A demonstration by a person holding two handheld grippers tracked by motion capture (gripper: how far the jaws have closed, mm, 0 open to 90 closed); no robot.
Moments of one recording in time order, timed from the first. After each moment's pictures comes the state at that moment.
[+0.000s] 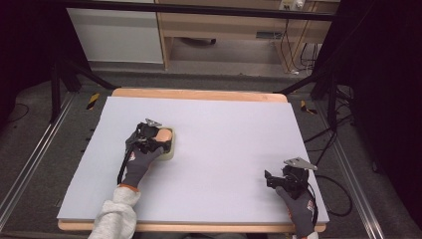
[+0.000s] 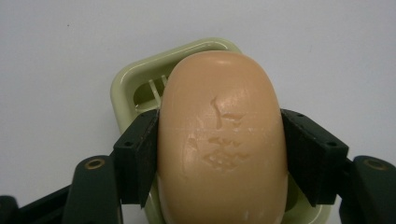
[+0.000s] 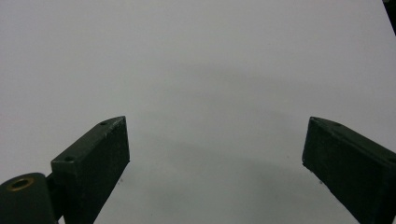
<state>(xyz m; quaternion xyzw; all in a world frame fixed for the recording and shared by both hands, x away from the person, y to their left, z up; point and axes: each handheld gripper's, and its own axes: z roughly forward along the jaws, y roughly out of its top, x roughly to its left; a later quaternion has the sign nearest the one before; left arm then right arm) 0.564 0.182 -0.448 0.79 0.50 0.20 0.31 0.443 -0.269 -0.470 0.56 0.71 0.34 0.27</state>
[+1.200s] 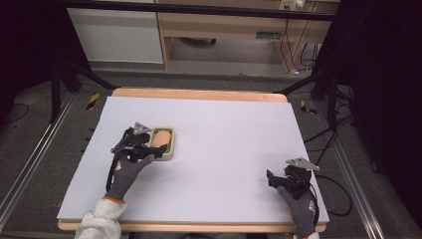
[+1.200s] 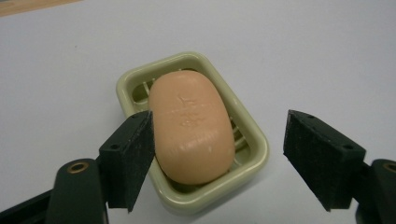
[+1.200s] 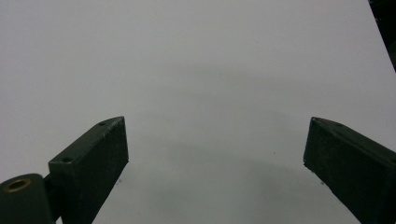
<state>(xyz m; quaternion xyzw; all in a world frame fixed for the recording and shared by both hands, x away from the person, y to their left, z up) 0.516 0.202 -0.422 0.78 0.46 0.20 0.38 0.443 -0.274 -0.470 0.57 0.70 0.34 0.27</state>
